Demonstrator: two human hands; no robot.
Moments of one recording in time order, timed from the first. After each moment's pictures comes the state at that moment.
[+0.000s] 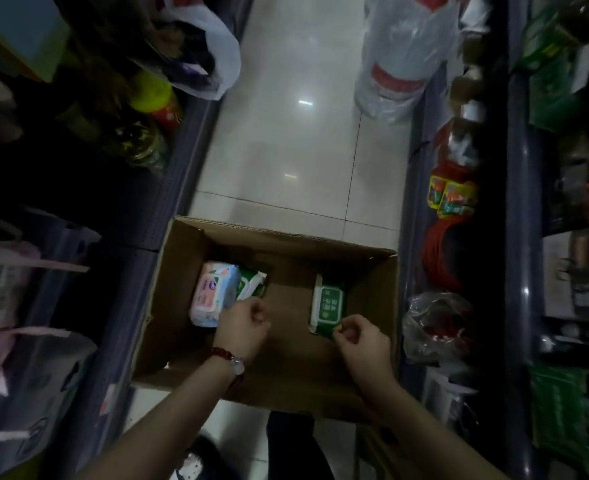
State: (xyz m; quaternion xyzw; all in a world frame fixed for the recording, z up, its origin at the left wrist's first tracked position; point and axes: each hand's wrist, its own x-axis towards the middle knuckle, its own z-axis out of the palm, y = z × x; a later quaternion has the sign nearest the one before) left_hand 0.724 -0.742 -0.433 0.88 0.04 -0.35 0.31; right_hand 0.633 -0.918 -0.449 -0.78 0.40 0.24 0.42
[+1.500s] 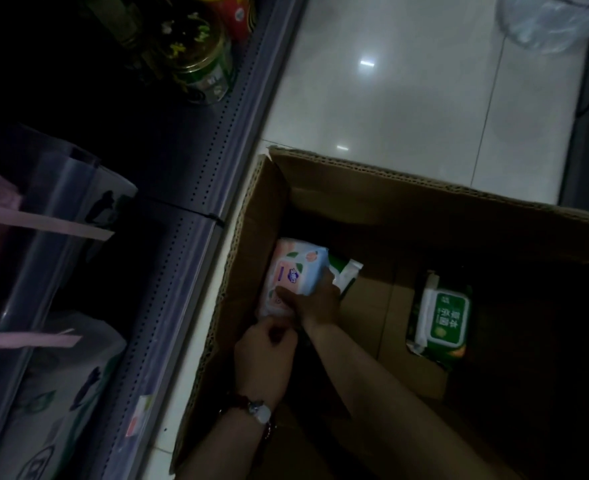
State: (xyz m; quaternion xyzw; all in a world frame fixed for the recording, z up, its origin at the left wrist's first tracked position) left_hand 0.741 -0.614 -0.634 0.85 0.25 -0.28 0.38; right_hand 0.769 -0.688 -0.740 -0.66 0.43 0.21 0.58
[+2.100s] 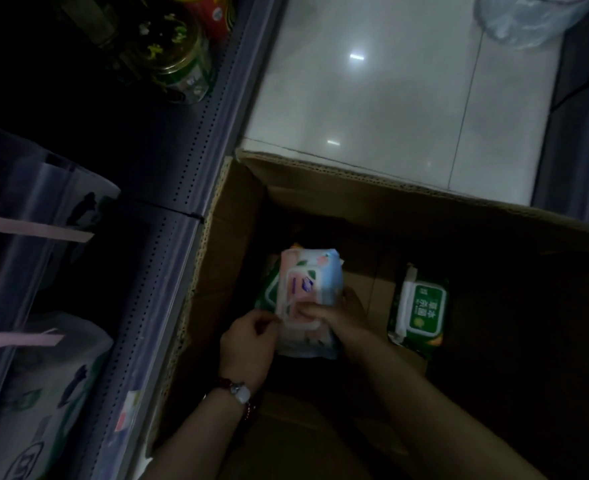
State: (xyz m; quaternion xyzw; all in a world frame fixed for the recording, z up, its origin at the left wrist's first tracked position) left_hand 0.743 -0.619 -0.636 0.84 0.23 -0.33 0.37; right_hand 0.736 -0.766 -0.698 -0.53 0.46 0.26 0.66
